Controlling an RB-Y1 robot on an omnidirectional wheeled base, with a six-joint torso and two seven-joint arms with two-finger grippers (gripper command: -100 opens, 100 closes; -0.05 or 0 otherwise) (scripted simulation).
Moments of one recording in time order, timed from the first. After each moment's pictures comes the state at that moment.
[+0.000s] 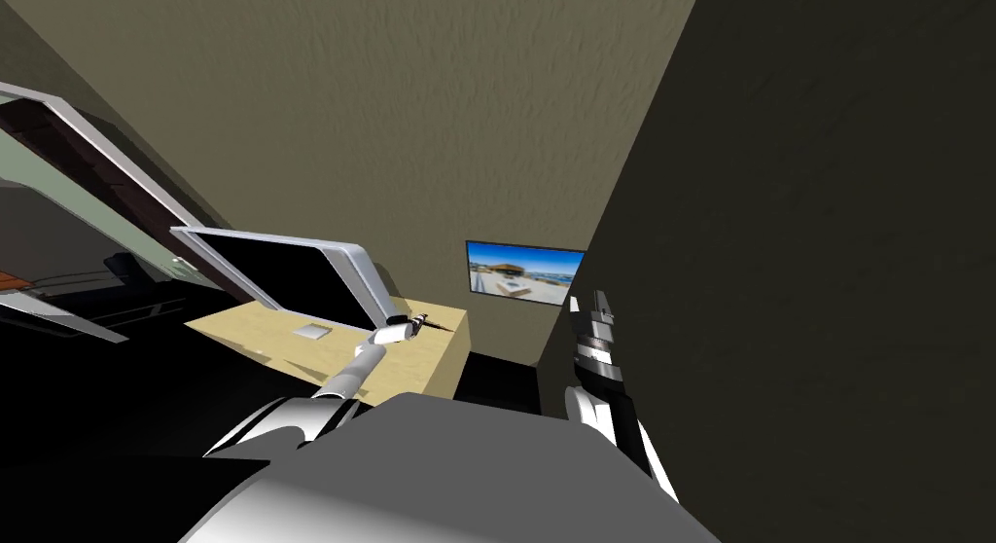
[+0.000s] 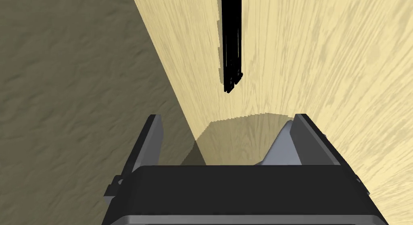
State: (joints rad) left arm -0.19 0.53 0.13 -0.96 0.49 0.55 -0.47; right arm 0.51 0.03 0.05 -2.26 -0.05 -0.41 -0.11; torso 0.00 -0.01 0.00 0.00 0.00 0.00
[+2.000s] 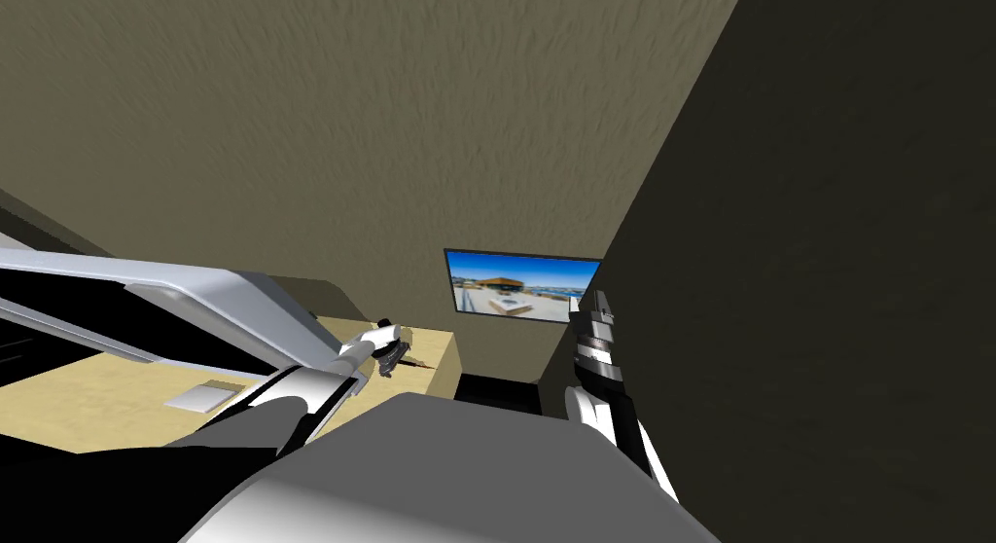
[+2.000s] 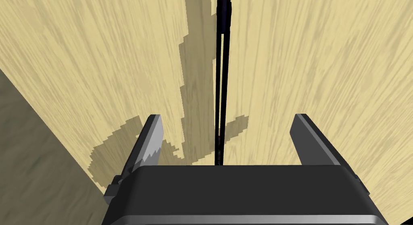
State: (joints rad) left arm -0.31 0.66 -0.02 -0.58 0.70 1.00 -0.51; right arm 0.51 0.03 0.05 -2.26 -0.05 -0.41 -0.11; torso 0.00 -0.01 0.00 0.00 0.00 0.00
